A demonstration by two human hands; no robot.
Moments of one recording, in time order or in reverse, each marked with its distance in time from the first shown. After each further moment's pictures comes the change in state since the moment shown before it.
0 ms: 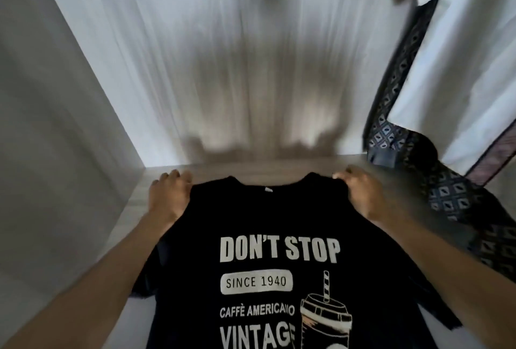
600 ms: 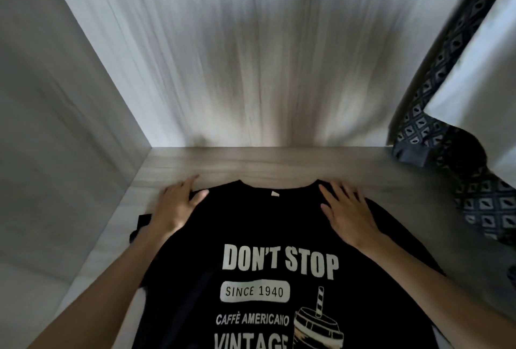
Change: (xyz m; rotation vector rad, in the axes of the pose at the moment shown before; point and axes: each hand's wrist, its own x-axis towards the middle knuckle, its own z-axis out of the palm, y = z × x) left_hand -0.024 0.006 0.054 -0.240 -0.322 -0.172; right_hand -0.005 -0.028 0.076 -0.110 -0.326 -0.009
